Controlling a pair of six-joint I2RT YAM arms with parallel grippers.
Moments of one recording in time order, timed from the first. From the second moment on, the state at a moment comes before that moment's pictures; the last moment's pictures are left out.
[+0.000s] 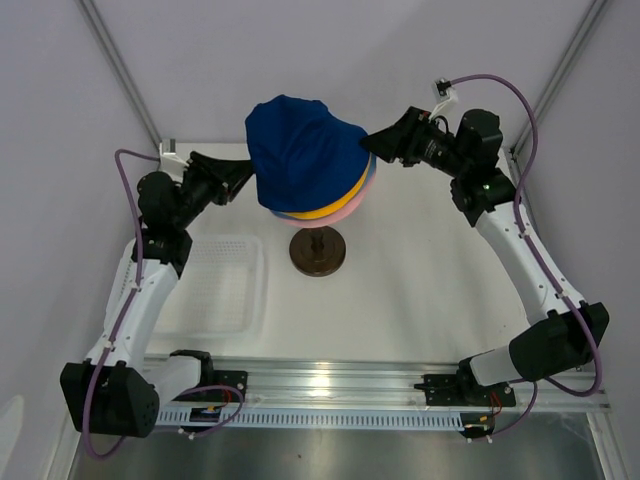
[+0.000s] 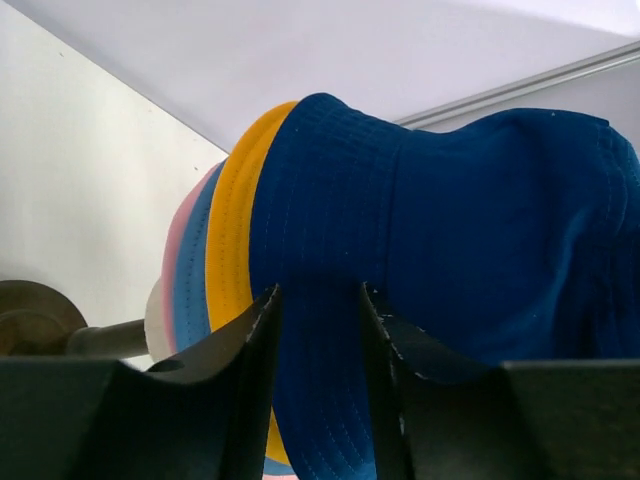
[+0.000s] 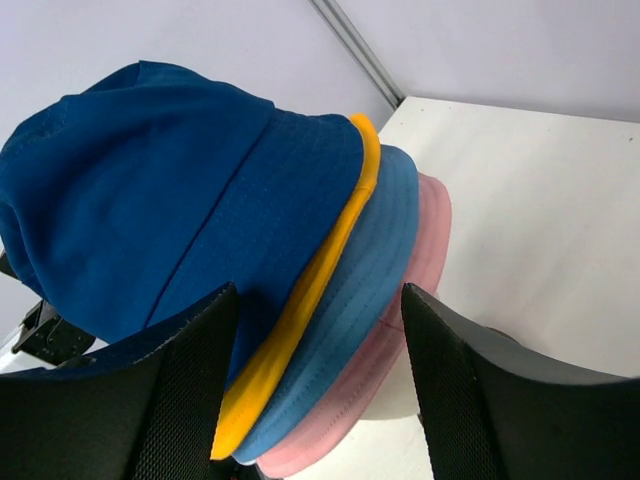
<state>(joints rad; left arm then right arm) -0.06 1.08 0.94 0.15 0.47 -1.21 0.31 1.42 1.48 -0.06 -0.60 0.65</state>
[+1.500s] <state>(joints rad) 0.03 1.22 0.97 0.33 0.60 -1.09 0.32 1.50 1.51 -0.03 -0.58 0.64</state>
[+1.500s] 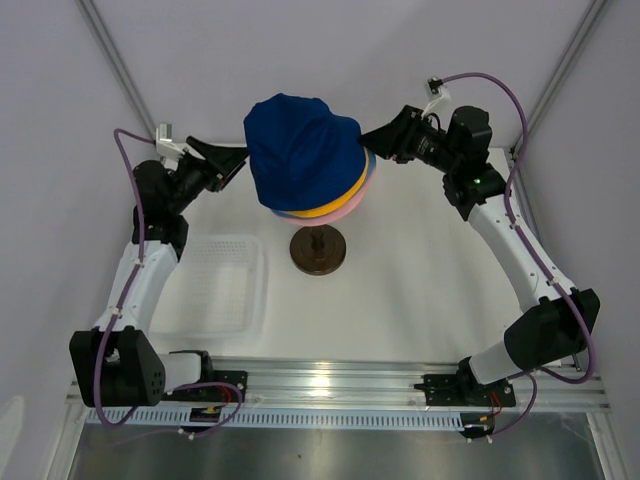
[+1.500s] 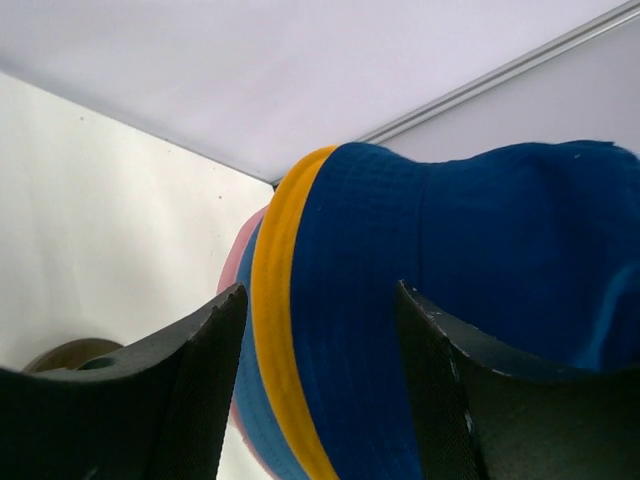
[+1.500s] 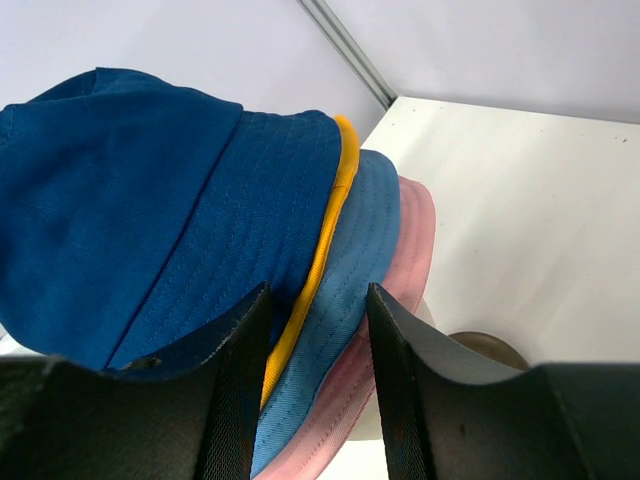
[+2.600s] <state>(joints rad) -0.05 1.35 1.14 0.13 0.60 -0.94 0.33 1.50 1.52 -0.03 -0.57 0.64</state>
